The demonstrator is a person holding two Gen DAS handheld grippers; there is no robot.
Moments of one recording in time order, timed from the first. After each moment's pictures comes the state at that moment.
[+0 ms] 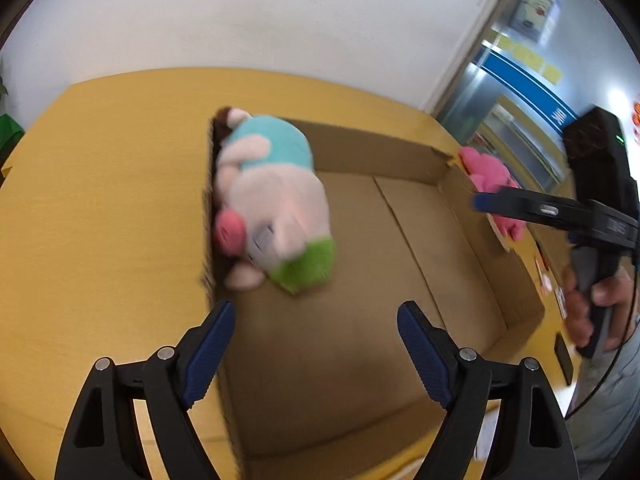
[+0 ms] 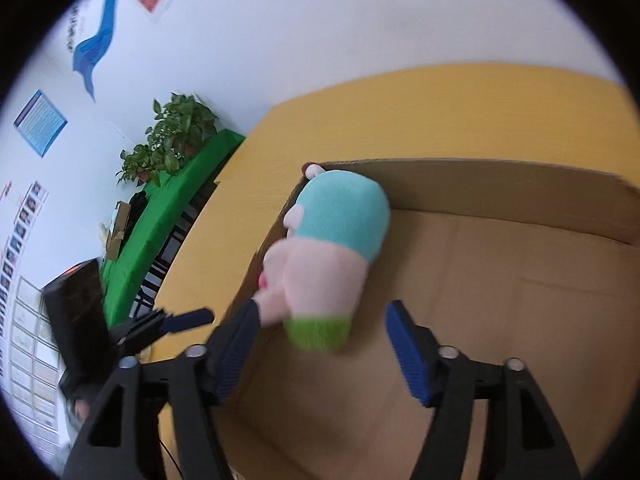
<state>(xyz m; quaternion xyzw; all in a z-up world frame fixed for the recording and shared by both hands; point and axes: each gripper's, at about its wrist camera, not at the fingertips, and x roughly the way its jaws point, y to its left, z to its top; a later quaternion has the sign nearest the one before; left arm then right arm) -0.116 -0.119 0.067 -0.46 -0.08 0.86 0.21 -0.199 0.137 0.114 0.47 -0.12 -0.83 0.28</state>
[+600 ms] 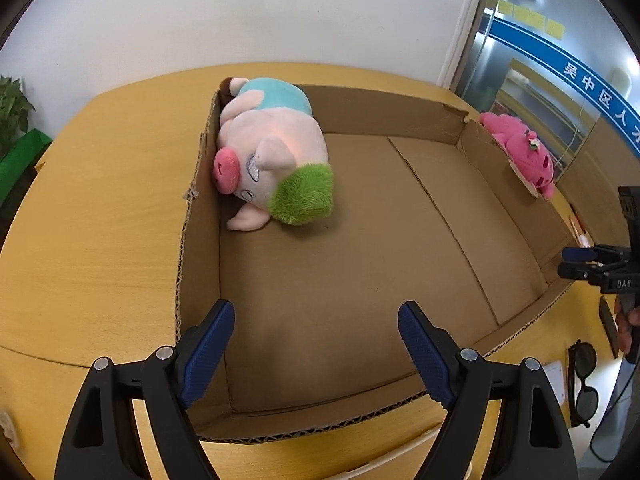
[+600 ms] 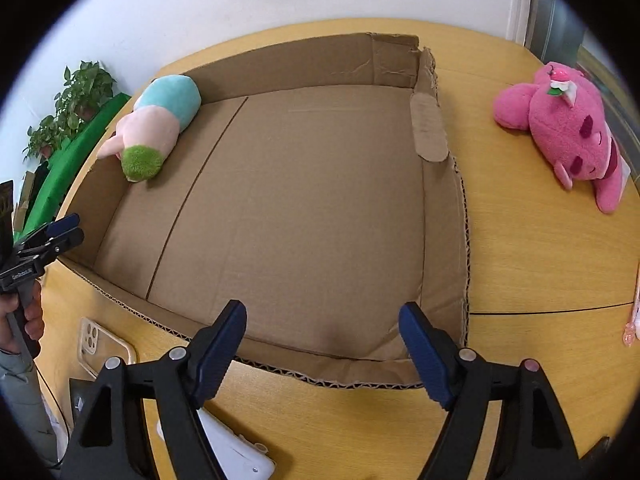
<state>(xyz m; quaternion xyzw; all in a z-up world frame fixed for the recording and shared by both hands) -0.069 -0.078 0.039 -0.45 -0.02 0.88 0.14 -0.052 0.280 0.053 0.53 -0.03 -0.84 0.10</state>
